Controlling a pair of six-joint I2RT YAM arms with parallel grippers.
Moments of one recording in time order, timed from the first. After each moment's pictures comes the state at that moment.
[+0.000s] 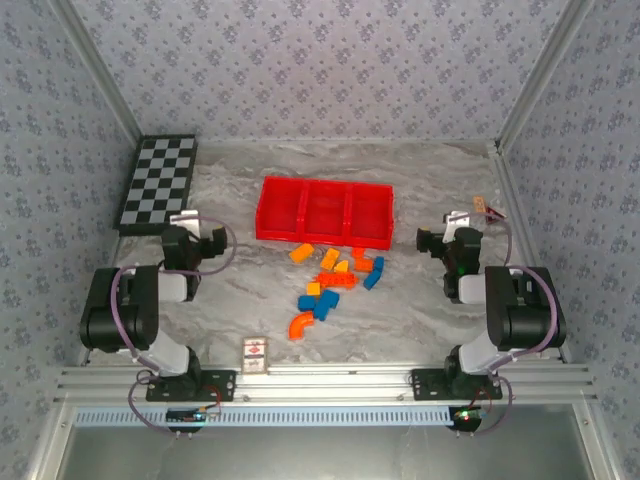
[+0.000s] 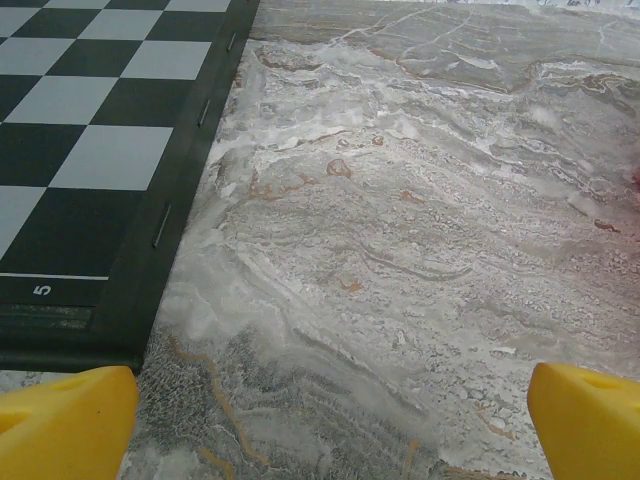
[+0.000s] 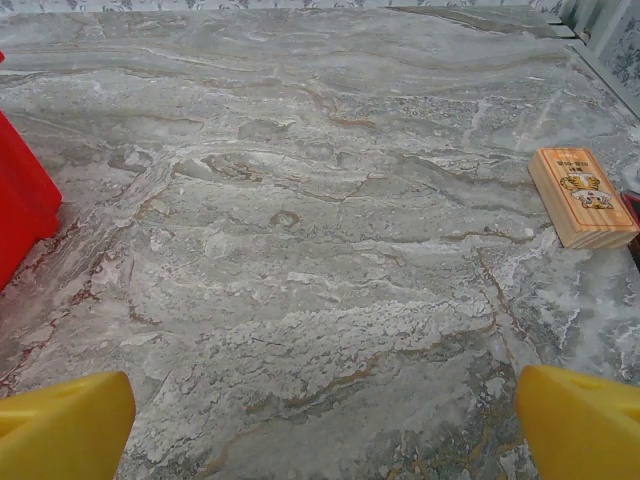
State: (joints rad) left arm 0.03 1.55 0.40 0.72 0.00 -0.04; right arm -0.03 1.54 0.37 0.76 0.02 -0.02
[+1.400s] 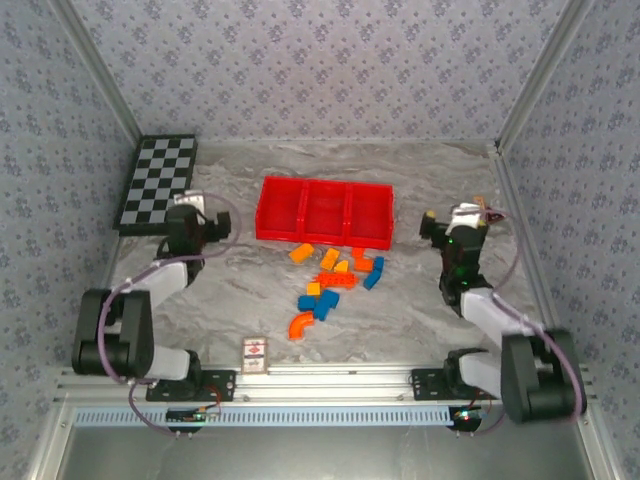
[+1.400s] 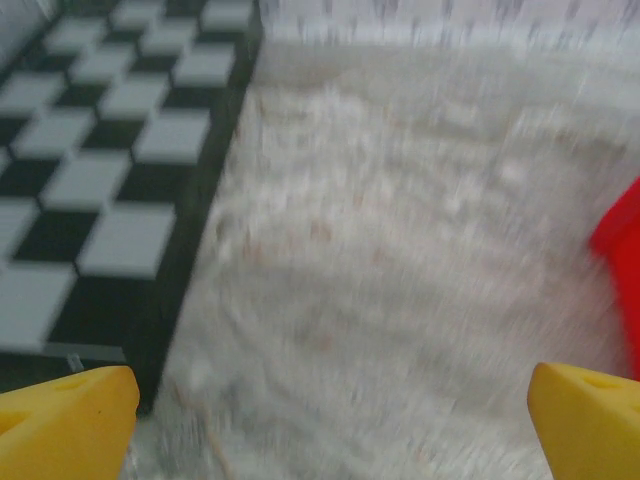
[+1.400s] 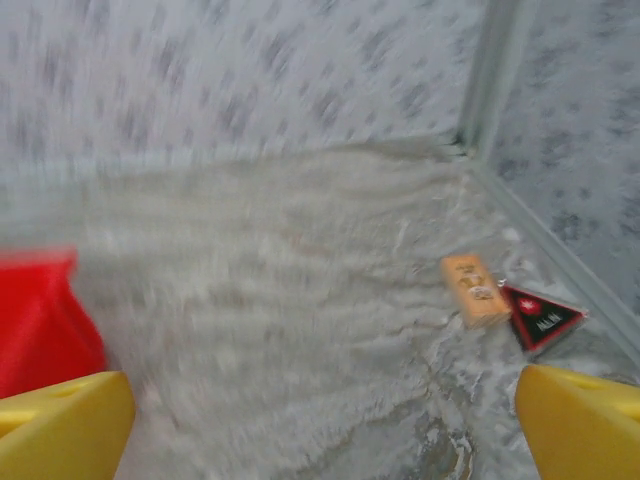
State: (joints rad) left arm -0.07 1.35 0.63 0.27 -0.14 -0.09; right arm 0.09 1.07 0.39 0.46 0.32 0.18
